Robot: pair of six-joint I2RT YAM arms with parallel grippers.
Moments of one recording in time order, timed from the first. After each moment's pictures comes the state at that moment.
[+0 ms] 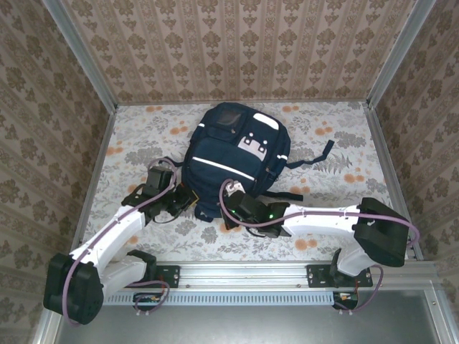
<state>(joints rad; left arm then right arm) -0.40 1.02 0.57 -0.45 0.36 -1.04 1.09 1.50 0.82 -0.09 0.22 0.63</state>
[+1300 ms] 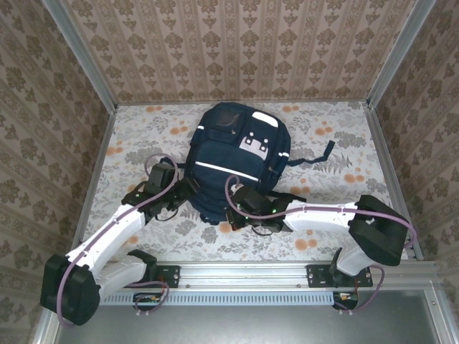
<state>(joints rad) -0.46 1.01 0.63 -0.49 0.11 -0.98 1.02 1.53 0.81 -0.14 0.02 0.65</state>
